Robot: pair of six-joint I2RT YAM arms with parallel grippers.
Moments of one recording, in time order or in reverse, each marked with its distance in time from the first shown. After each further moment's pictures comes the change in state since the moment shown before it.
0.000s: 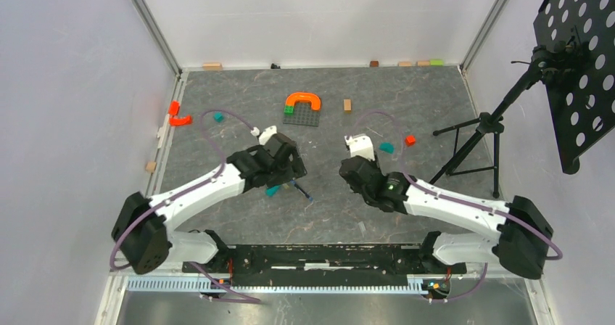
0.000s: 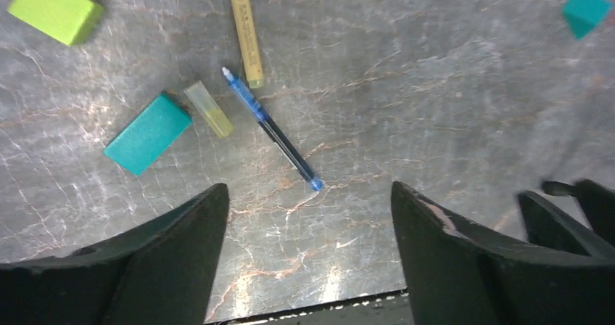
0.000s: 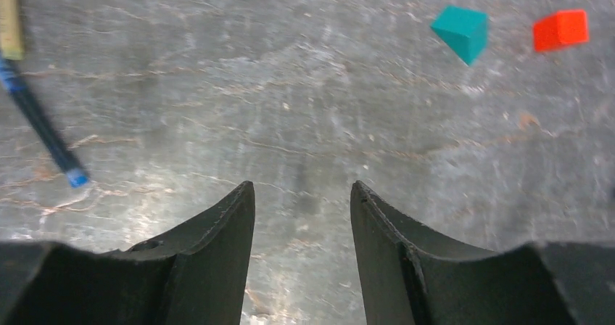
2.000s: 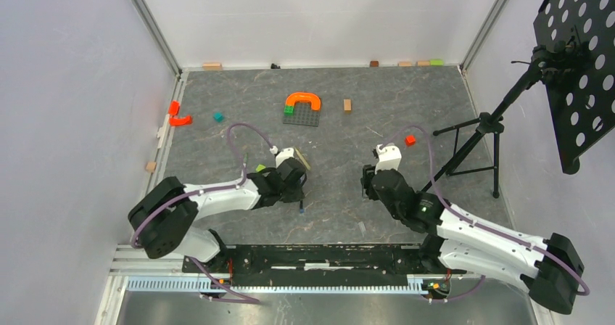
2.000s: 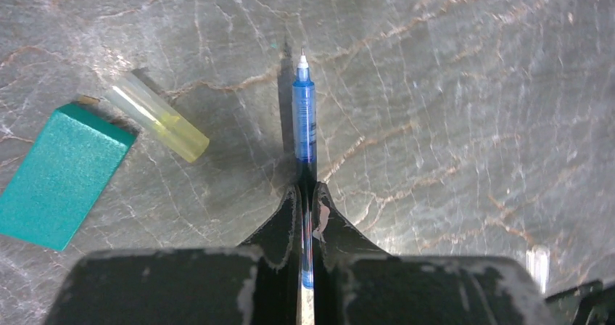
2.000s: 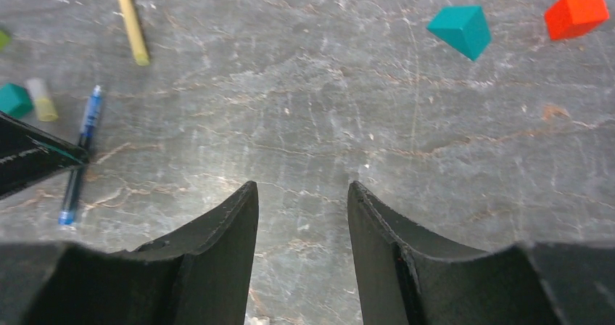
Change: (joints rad) left arm -0.126 0.205 -0.234 0.390 -0.010 0.062; right arm -0.053 -0.380 -0.289 0.143 -0.034 0.027
